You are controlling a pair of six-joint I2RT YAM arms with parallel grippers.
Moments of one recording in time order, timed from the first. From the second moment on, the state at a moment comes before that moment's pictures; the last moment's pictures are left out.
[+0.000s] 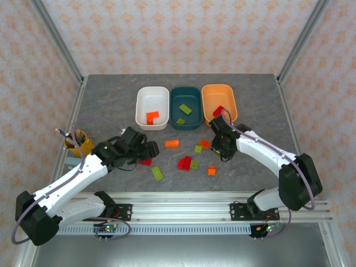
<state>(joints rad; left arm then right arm) -0.62 1.04 0.86 -0.81 -0.05 -0.93 0.55 1.41 0.99 -0.85 0.08 1.04</state>
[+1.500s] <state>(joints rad) -0.53 1.17 1.08 -0.99 -0.16 -0.91 0.68 1.69 1.67 -0.83 0.14 0.61</state>
